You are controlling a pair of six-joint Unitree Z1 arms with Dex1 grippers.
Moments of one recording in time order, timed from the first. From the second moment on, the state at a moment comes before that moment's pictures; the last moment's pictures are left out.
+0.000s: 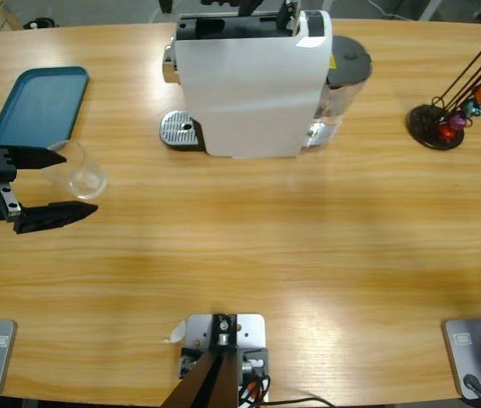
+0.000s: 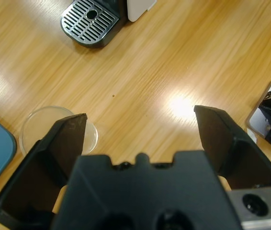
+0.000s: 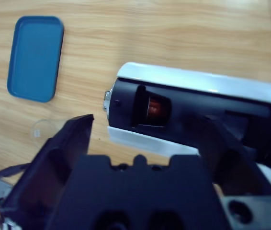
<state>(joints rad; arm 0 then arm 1) -0.72 1.19 -0.66 0.29 -0.12 0.10 0.93 2.16 -2.43 1.27 -0.20 0.66</state>
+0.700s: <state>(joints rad) -0.73 1.08 -0.74 0.46 -0.10 0.20 1.12 1.68 -2.03 1.44 -0.32 0.70</state>
